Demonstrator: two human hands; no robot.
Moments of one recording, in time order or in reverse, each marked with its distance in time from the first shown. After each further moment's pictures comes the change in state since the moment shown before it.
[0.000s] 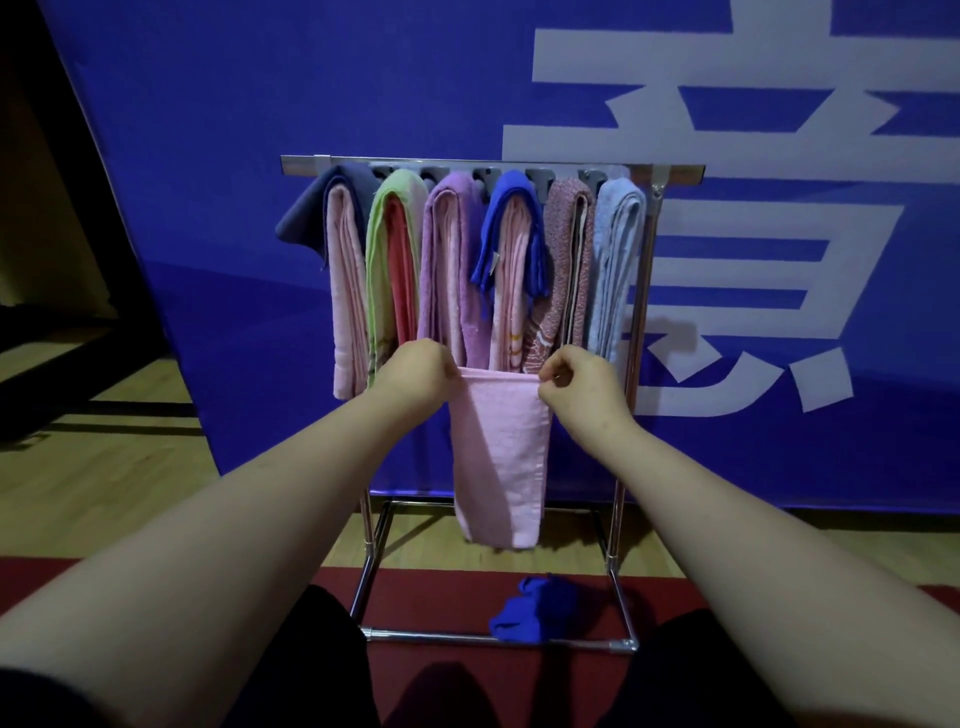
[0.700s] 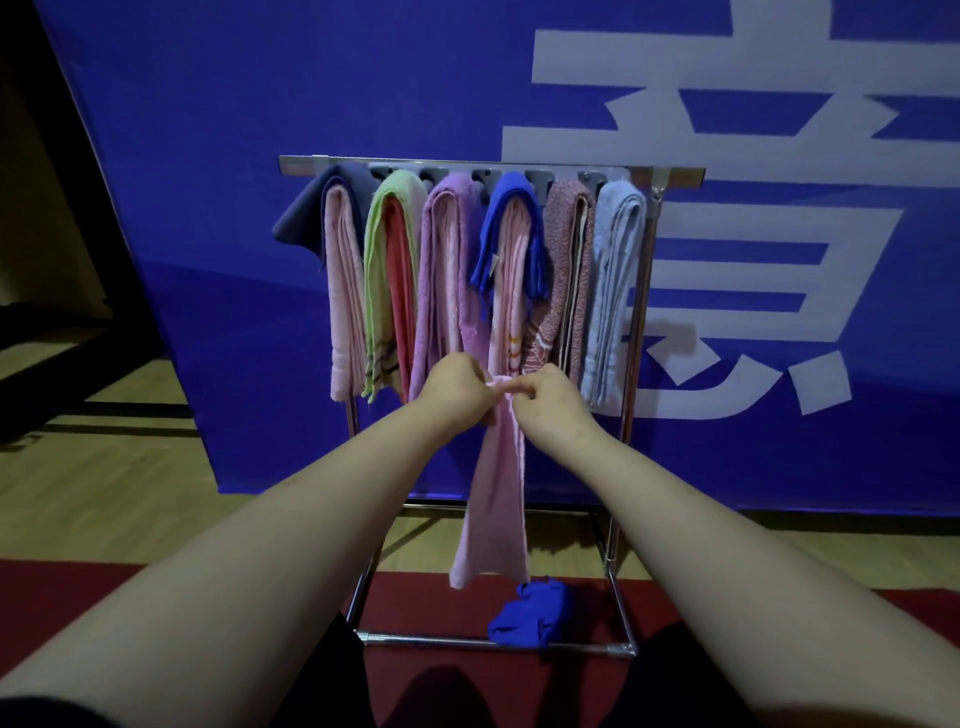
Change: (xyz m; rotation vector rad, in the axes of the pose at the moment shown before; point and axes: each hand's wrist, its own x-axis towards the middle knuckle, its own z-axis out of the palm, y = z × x) left_hand -0.013 0.040 0.022 -0.552 -0.034 -0.141; right_hand 0.004 -0.003 0.032 -0.072 -0.183 -0.009
